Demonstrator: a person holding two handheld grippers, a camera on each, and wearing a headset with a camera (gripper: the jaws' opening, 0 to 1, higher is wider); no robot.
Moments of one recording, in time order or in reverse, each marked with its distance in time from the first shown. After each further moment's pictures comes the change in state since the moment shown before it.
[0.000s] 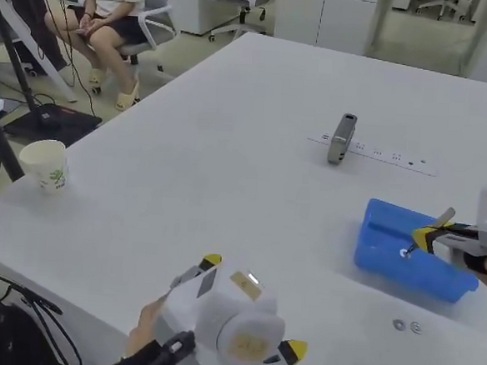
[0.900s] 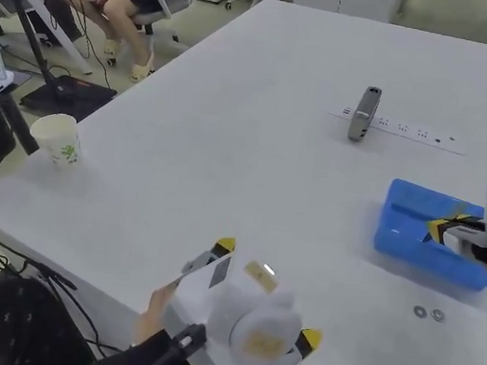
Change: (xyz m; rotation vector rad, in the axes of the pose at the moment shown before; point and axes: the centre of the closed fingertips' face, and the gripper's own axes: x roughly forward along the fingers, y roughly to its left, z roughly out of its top) left arm 0.001 -0.001 -0.003 0.004 0.019 -0.002; right arm 0.037 -0.014 -0.025 0.034 0.042 -0.022
